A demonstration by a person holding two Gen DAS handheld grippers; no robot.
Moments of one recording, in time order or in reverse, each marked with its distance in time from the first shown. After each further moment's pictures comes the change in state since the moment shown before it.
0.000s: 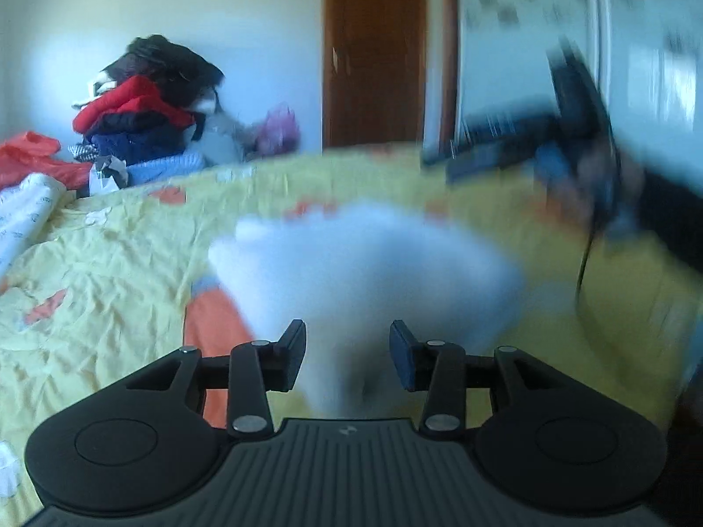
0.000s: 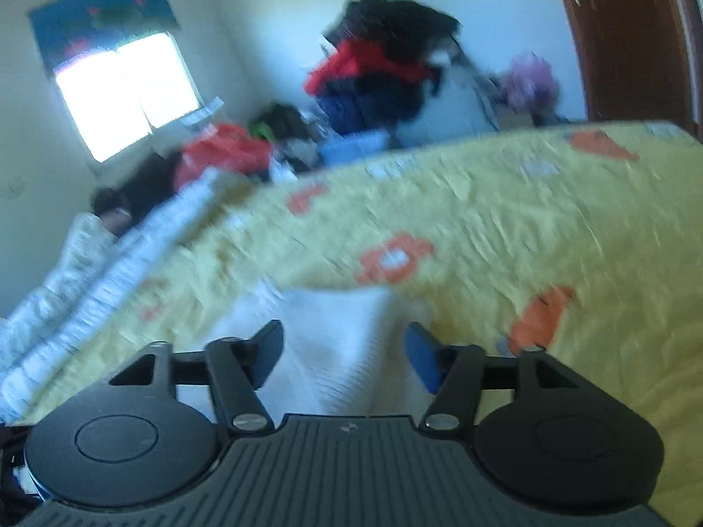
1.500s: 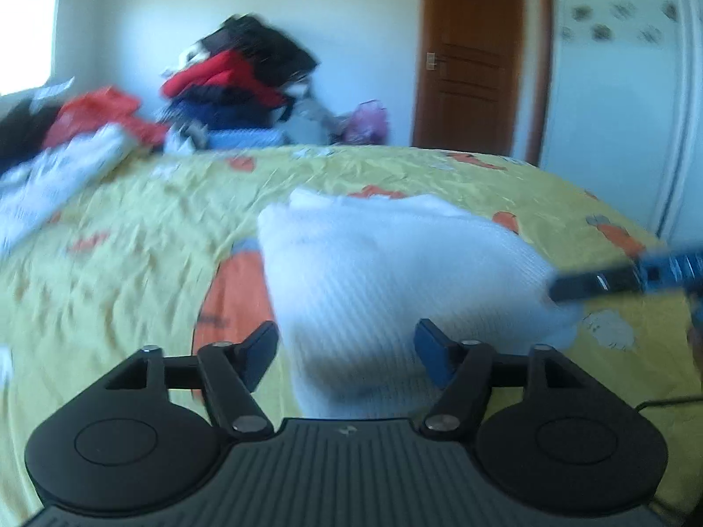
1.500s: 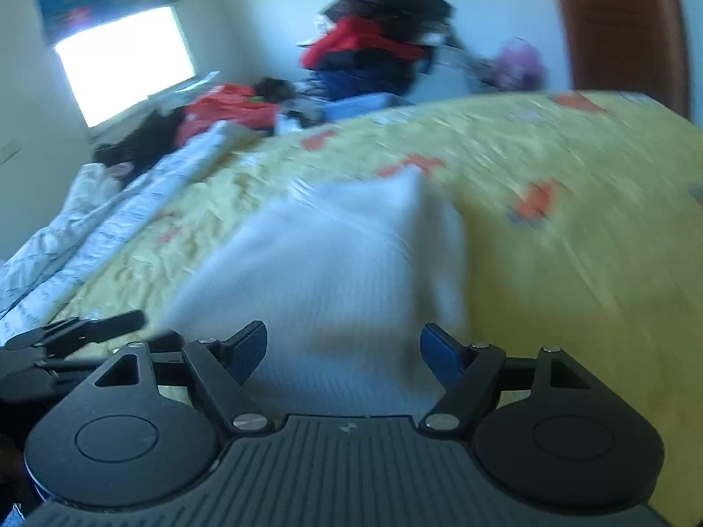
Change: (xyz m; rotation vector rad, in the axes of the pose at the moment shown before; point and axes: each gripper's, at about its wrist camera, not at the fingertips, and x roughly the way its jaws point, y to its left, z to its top) left arm 0.029 -0.034 -0.035 -0.154 0.031 0.249; right arm -0.053 0.049 -0.117 -0.007 0.071 -0.111
